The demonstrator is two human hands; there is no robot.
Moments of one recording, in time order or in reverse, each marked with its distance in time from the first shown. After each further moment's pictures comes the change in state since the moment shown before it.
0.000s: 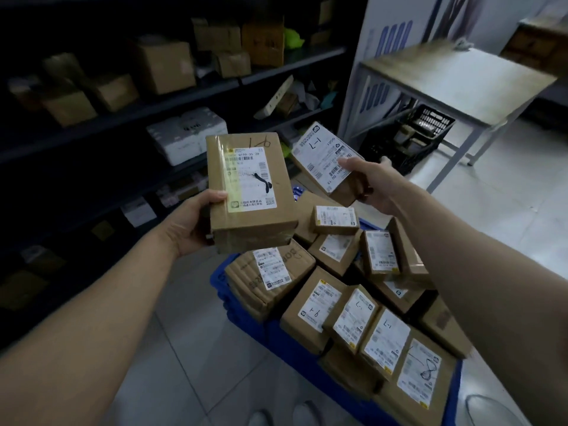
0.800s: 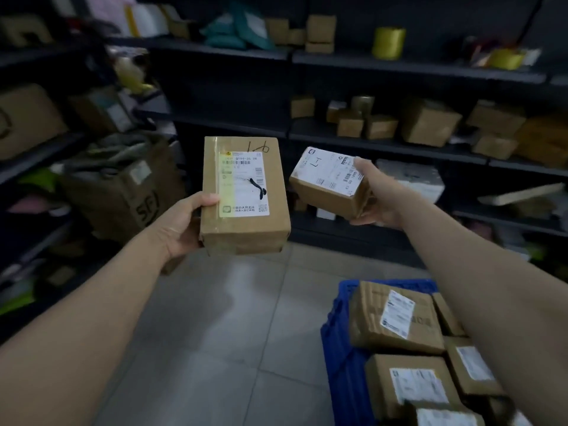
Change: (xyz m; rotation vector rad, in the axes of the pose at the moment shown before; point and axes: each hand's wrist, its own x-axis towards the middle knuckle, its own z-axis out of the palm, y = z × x) left_hand -0.329 -0.099 -0.062 -0.392 0.837 0.344; right_hand -0.143 -0.019 0.225 -0.475 -0.970 -0.084
